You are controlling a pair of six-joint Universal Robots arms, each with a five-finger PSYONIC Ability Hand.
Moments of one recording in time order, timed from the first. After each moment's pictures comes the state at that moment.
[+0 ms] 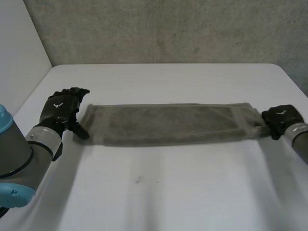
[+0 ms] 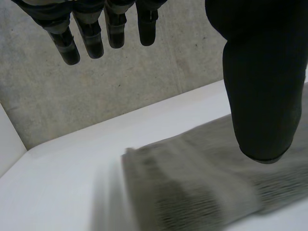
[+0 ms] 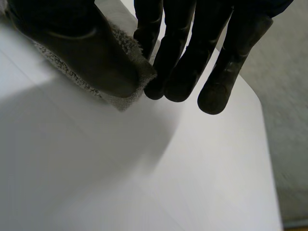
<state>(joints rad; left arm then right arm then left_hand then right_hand) 4.48 -1.86 -1.83 3.56 -1.48 3.19 1.54 -0.95 1.48 -0.14 1.39 2.48 0.17 0.17 0.17 0.17 0.03 1.31 1.32 1.34 1.34 1.16</state>
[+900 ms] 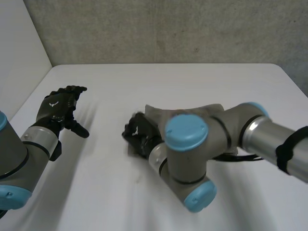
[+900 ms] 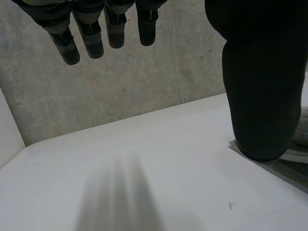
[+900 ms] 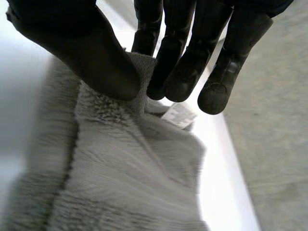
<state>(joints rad) 4.49 -1.82 -1.86 3.56 -1.48 3.10 2.41 -0.72 1.09 -0.13 1.47 2.30 0.17 0.17 0.16 0.17 0.03 1.31 1.33 1.34 1.34 1.16</state>
